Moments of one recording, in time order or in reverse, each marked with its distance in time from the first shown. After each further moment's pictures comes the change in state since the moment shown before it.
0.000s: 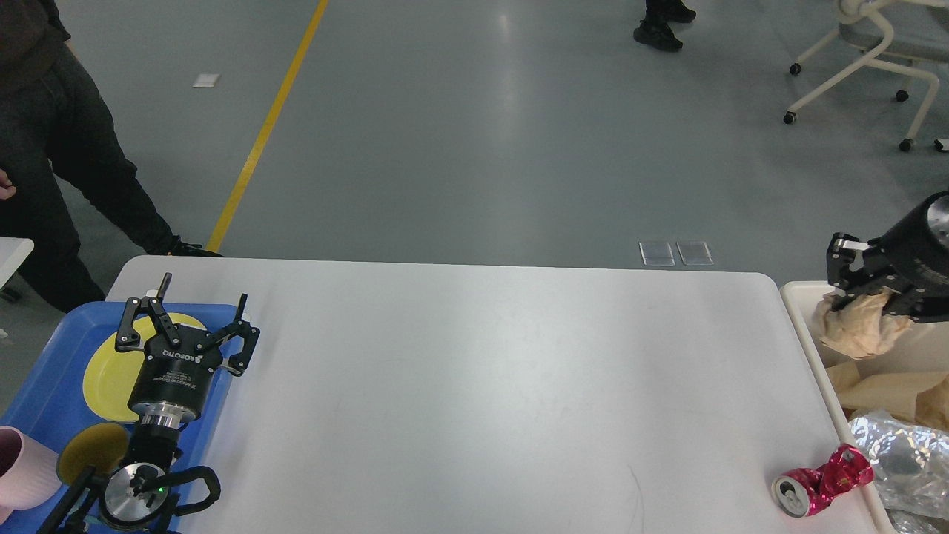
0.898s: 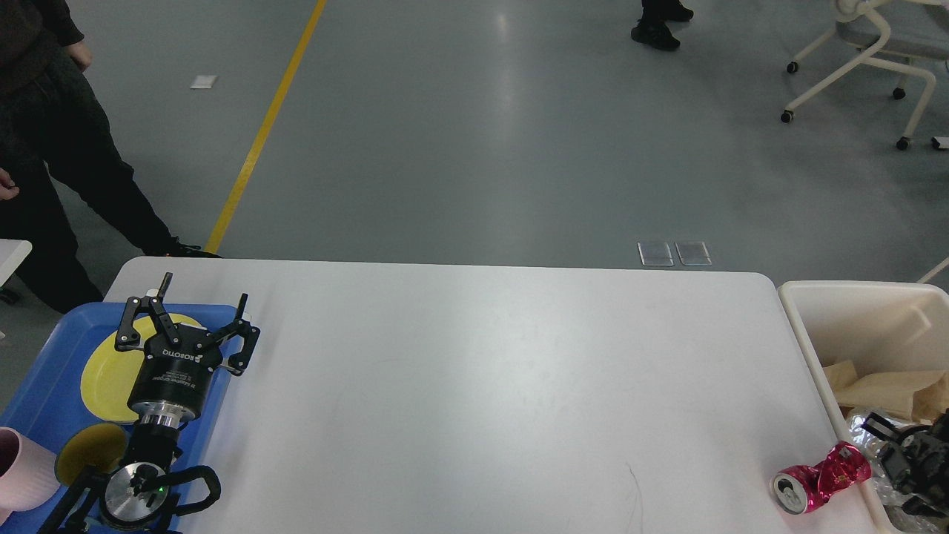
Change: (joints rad) left arm 0.000 0.000 0.000 0.000 -0.001 0.001 0.000; right arm -1.514 0.164 0.511 -1.301 0.007 -0.450 -0.010
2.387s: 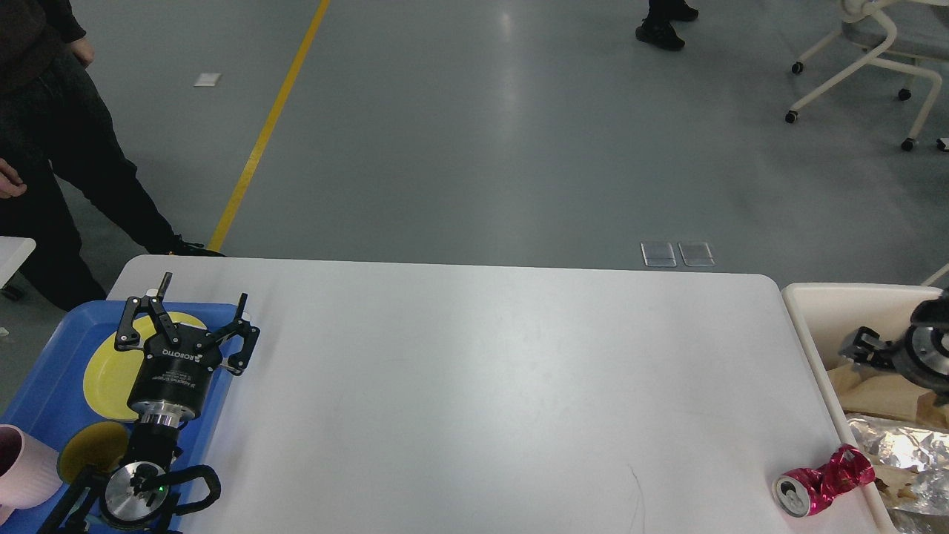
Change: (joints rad) left arm -0.001 0.000 0.000 0.000 0.000 0.000 0.000; right arm 0.942 -0.179 -0.331 0.971 -0.104 0.193 -0.002
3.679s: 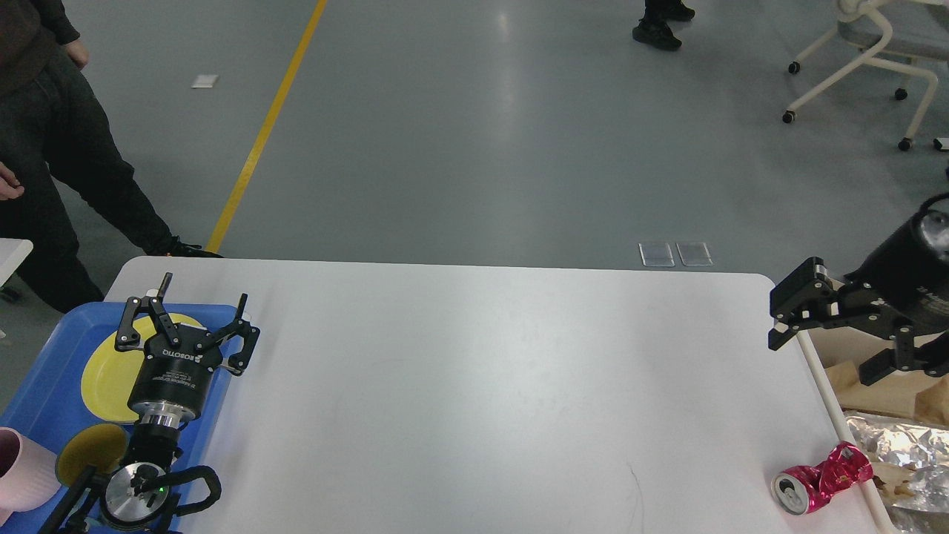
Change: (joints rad) left arm 0.001 0.000 0.000 0.000 0.000 0.000 0.000; right arm 0.797 -0.076 -0.054 0.618 -0.050 0.476 -0.012
